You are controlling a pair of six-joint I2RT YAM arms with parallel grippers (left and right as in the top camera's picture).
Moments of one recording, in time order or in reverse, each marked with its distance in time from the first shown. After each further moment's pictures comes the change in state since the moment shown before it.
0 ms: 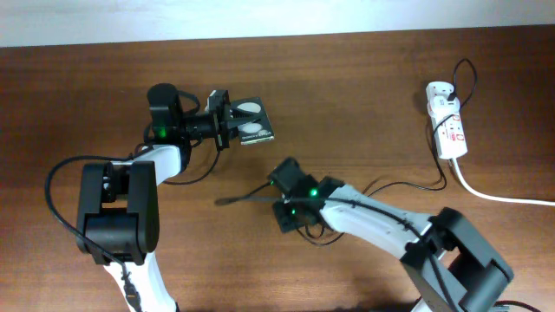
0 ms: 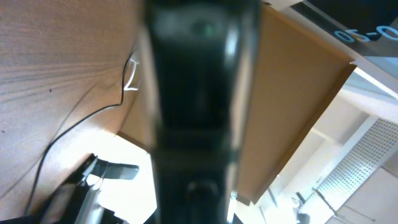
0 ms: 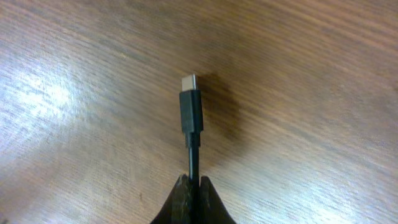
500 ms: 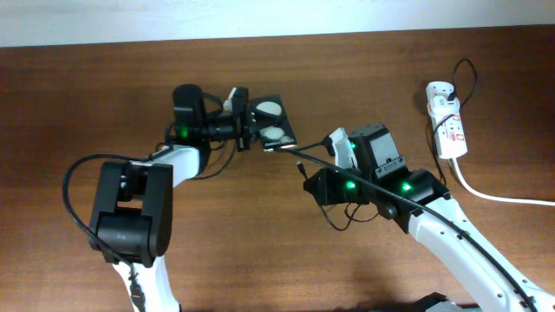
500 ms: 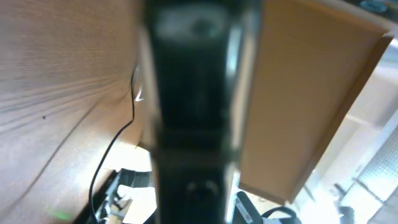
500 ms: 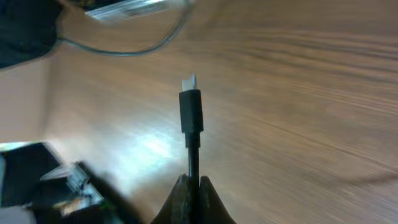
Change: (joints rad) left arm -0.121 0.000 0.002 0.000 -0.111 0.161; right arm -0.338 -0.449 -0.069 -0.027 -0.435 0.028
